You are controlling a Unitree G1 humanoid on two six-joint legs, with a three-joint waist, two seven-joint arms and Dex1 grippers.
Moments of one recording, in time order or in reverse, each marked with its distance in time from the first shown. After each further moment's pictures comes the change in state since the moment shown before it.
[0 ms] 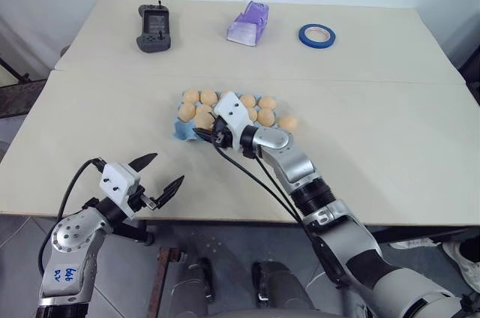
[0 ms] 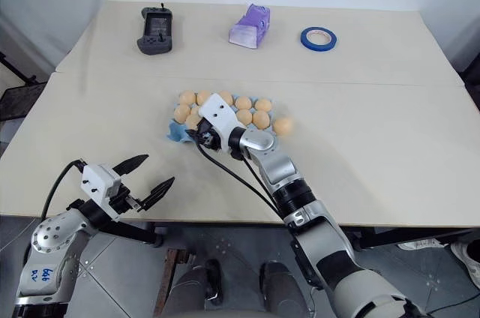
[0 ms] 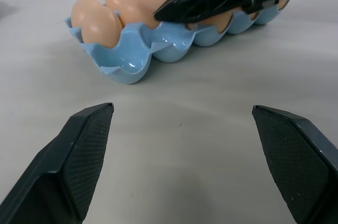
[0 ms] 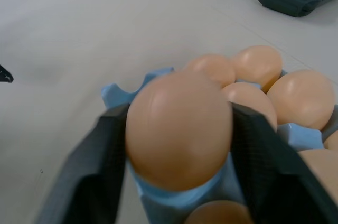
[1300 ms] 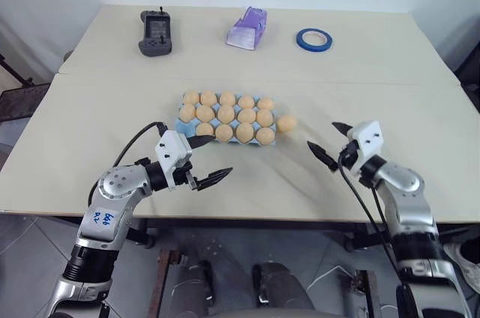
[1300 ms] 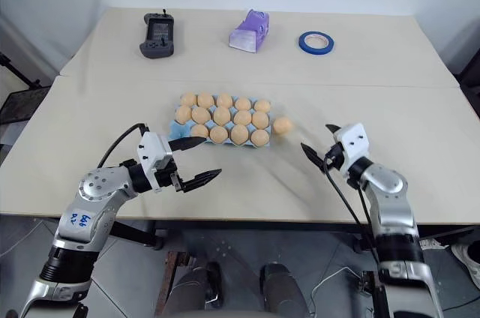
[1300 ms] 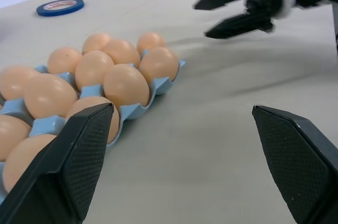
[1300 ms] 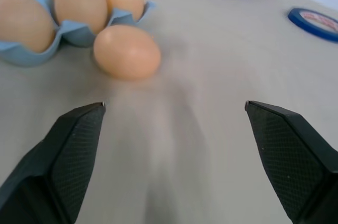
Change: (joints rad) left arm -0.368 0.024 -0.262 0.061 -0.010 0.161 -0.167; right arm 0.407 -0.509 -0.368 -0.134 0.118 -0.245 0.158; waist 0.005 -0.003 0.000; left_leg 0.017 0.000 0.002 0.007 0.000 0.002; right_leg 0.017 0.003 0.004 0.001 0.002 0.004
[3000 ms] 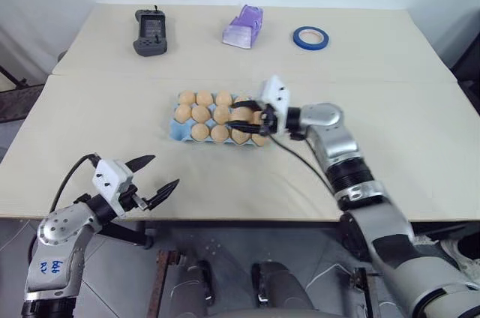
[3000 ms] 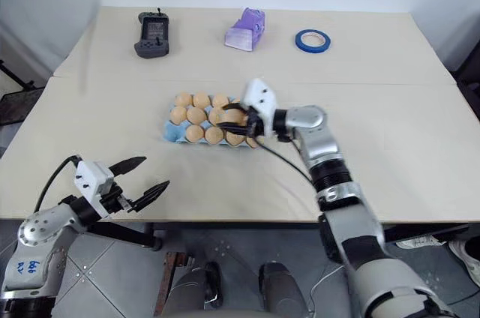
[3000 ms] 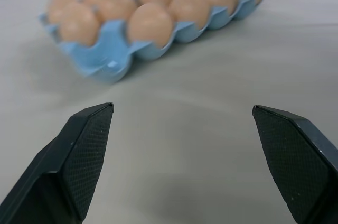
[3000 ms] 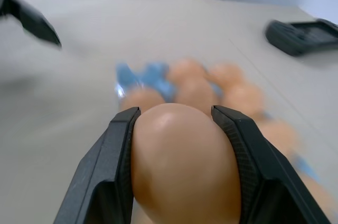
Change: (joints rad) left arm 0.368 0.044 0.332 -0.012 -0.030 -0.105 0.066; right arm -0.486 0.383 0.255 0.183 -0.101 0.117 0.252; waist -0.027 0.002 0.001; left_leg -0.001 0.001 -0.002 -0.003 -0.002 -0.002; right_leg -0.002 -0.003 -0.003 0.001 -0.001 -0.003
